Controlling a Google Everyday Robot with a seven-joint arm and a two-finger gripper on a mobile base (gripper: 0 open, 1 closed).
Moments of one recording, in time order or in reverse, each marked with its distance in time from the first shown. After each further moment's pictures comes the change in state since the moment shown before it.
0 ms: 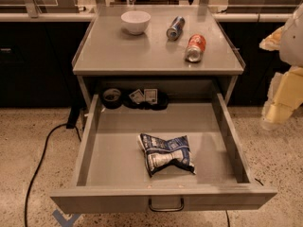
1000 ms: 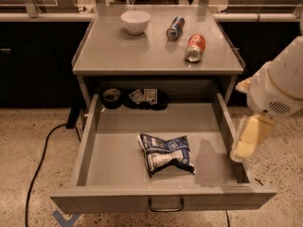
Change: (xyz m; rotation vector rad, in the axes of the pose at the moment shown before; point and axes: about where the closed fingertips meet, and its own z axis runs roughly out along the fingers) arm 0.007 0.029 0.100 -0.080 -0.053 0.050
